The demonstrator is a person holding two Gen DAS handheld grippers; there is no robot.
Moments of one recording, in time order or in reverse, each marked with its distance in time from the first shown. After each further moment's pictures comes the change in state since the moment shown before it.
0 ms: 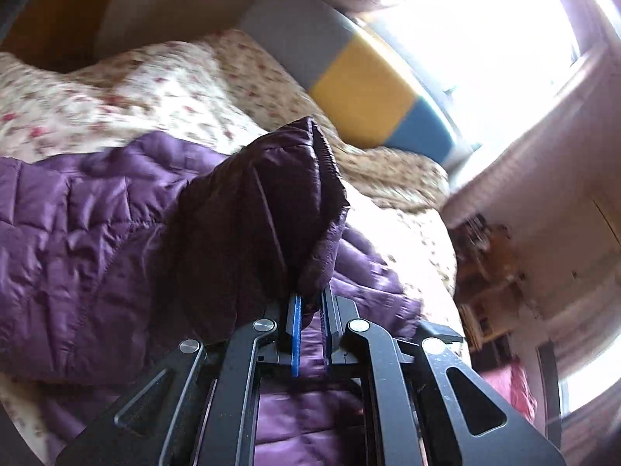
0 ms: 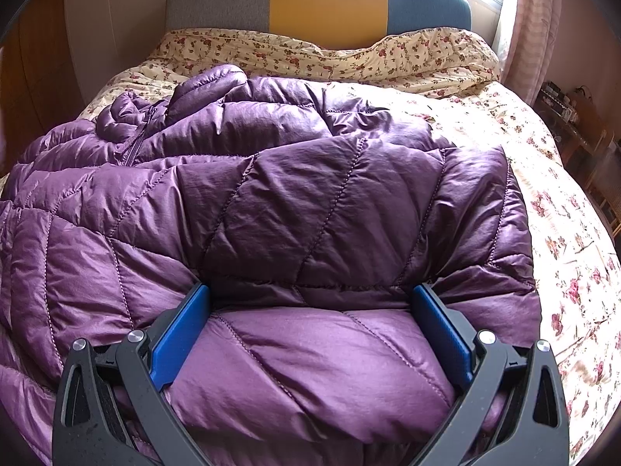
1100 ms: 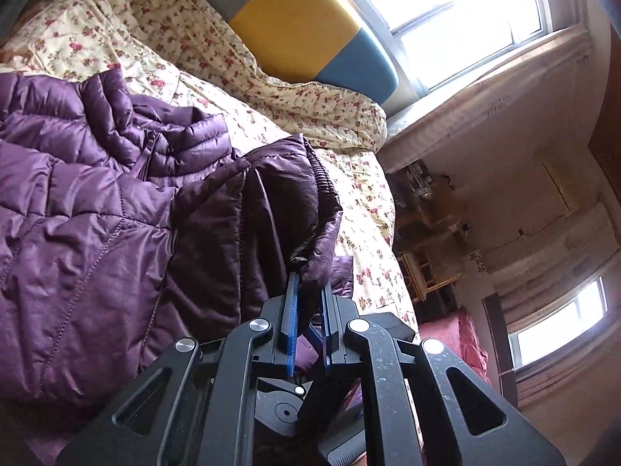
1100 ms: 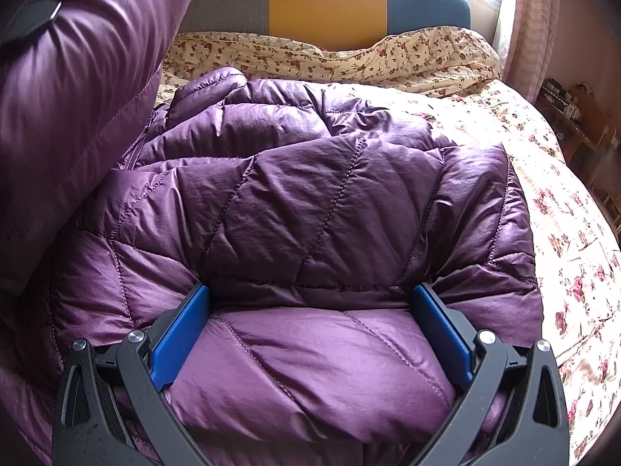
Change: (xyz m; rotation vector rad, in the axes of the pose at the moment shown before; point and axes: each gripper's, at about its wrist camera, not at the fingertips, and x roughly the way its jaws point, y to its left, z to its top) left arm 0.098 -0.056 -0.013 0.012 0.212 -0.240; right arm 0.000 0.000 0.001 0.009 -0.005 0.014
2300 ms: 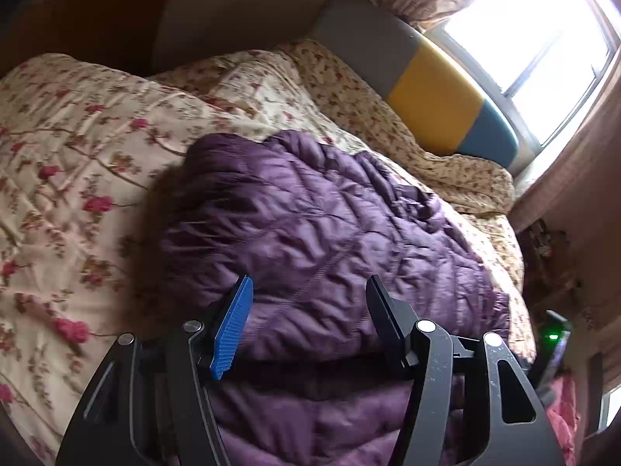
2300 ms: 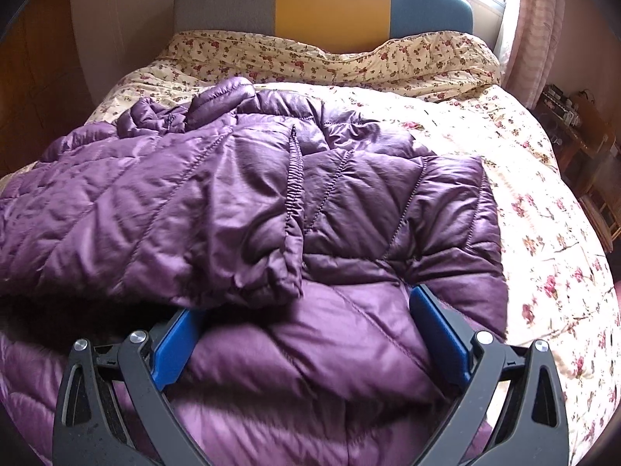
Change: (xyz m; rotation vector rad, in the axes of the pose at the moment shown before) left arm -0.171 0.114 -0.029 -0.048 -0.259 0.524; right arm -0.046 -0.008 -0.002 -0.010 0.018 0.021
